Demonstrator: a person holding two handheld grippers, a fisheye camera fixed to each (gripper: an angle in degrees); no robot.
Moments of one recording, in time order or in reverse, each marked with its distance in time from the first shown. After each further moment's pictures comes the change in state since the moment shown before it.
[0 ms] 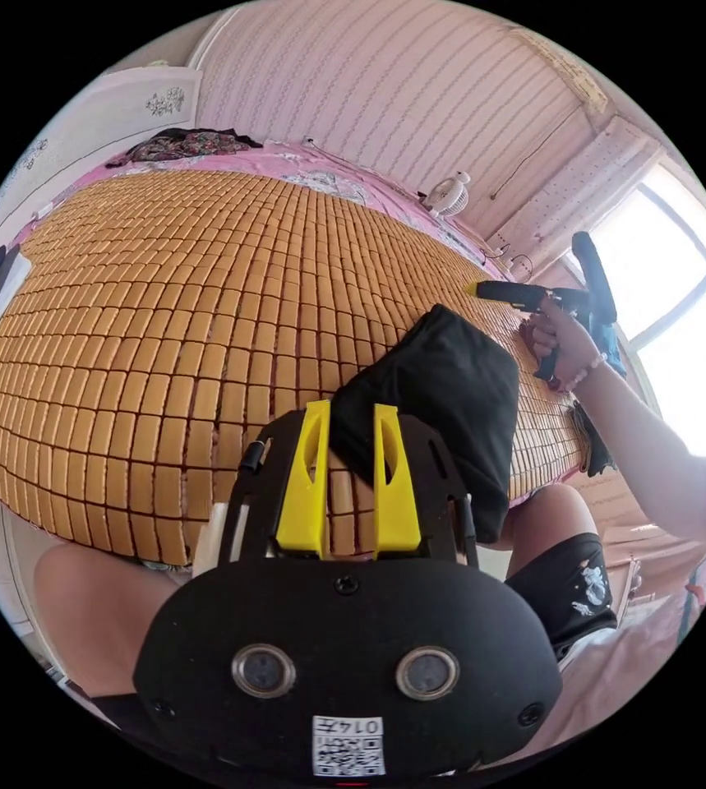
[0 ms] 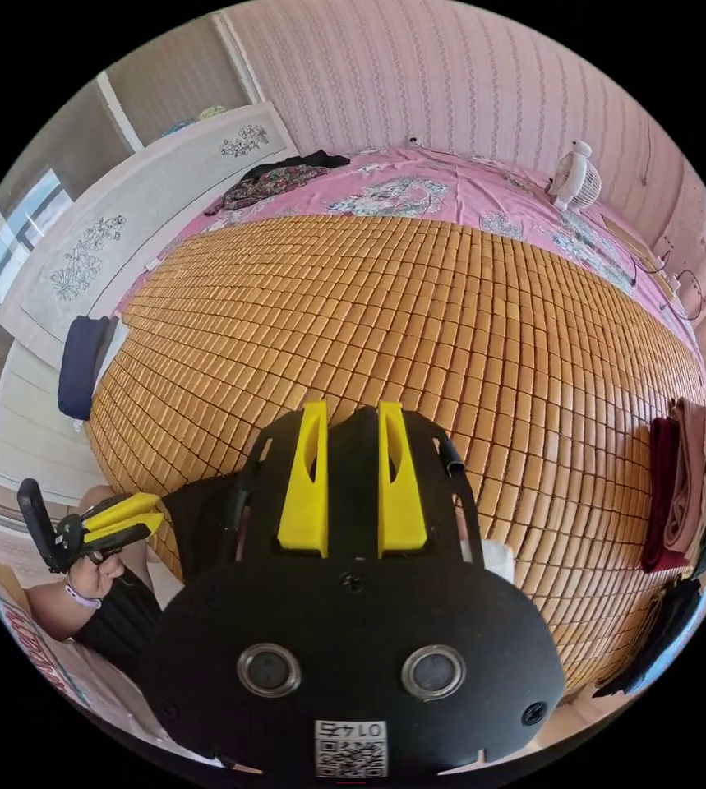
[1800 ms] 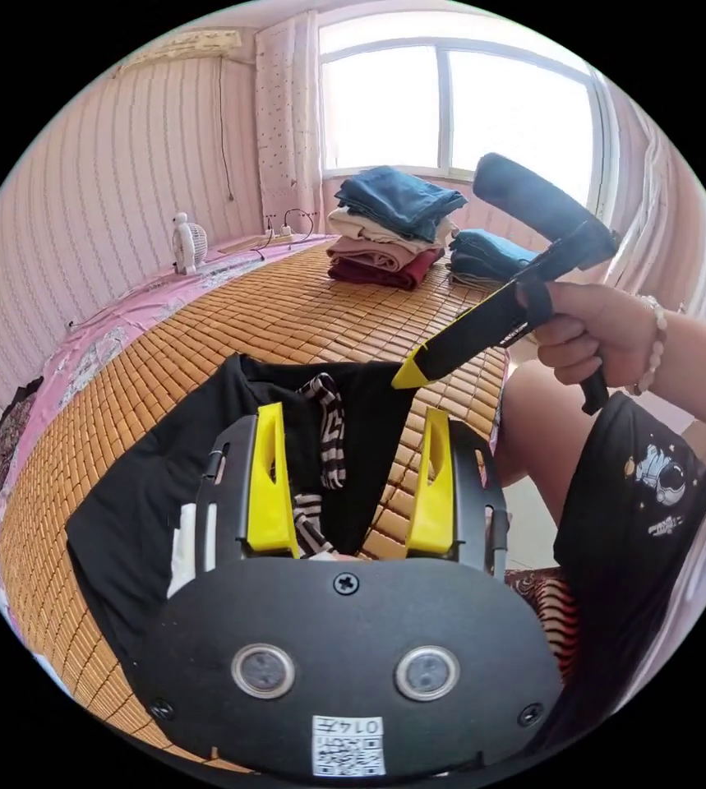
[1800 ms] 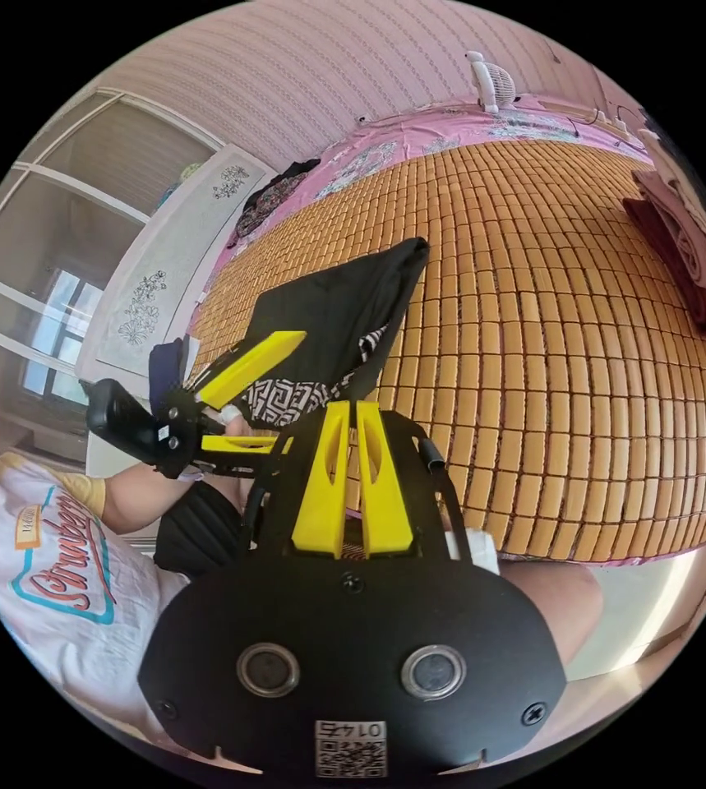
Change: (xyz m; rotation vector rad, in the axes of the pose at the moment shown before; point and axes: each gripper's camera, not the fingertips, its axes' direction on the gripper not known) left arm 0.304 0.089 0.170 0.070 0.119 0.922; right arm 0.116 0.234 -0.014 -0.025 -0.331 0.285
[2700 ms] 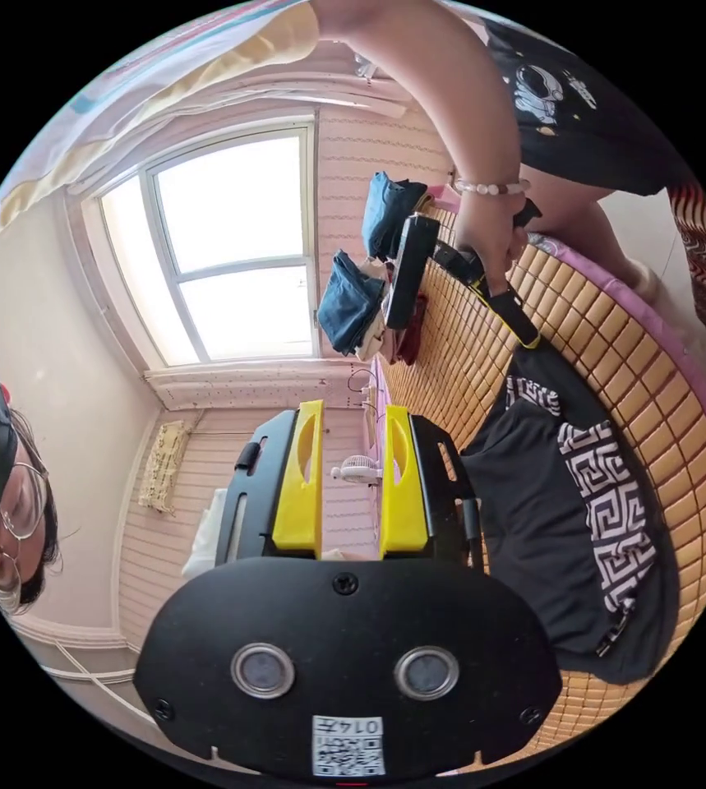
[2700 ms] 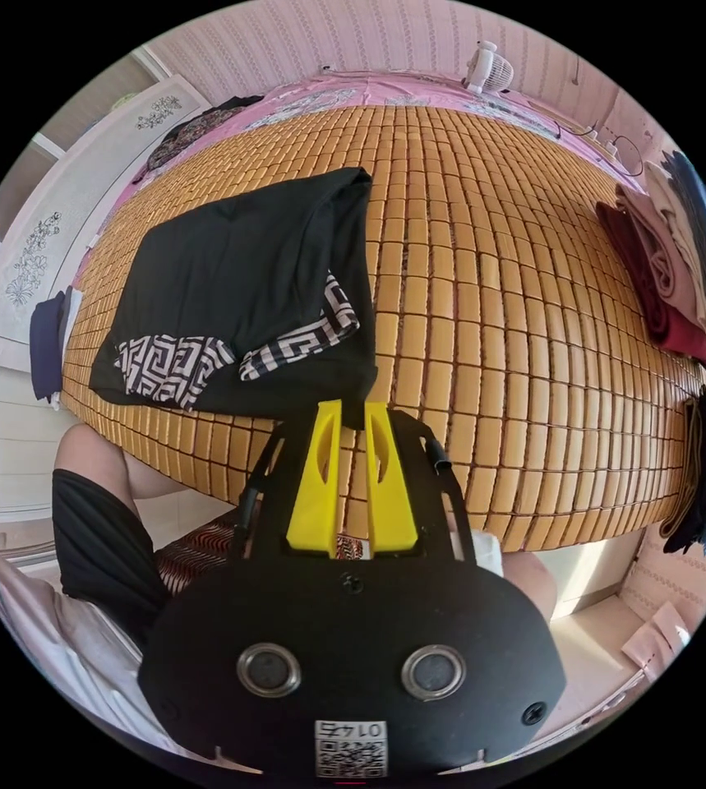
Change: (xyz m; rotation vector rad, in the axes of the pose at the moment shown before) left arm 0.079 0.004 -0.099 0.559 -0.811 0.862; right arm -0.117 -0.057 0.045 0.023 0.037 -0.125
